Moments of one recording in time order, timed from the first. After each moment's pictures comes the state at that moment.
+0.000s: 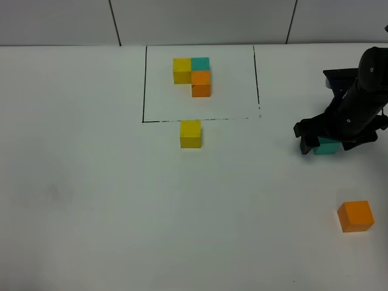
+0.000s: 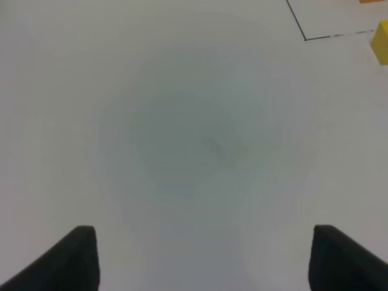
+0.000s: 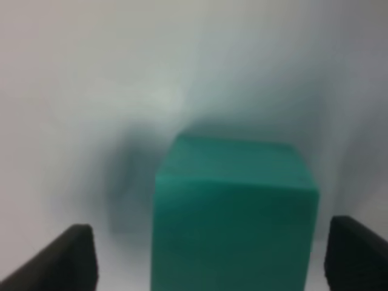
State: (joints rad) left arm -0.03 -0.01 -0.51 -0.06 1.06 0.11; right arm 0.10 2.02 -1.23 0.10 0.69 -0.10
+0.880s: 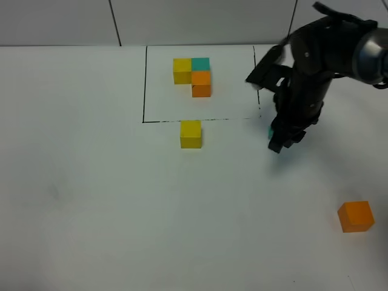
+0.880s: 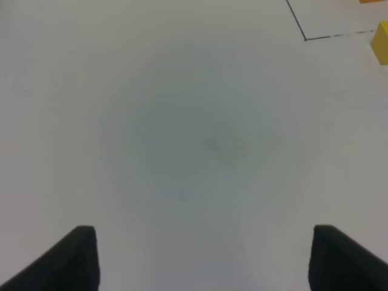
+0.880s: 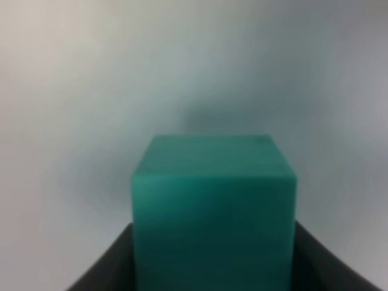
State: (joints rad) left arm -0.03 -0.01 -0.51 -0.06 1.06 0.11; right arm 0.39 2.02 -1.46 -0.14 0.96 -0.57
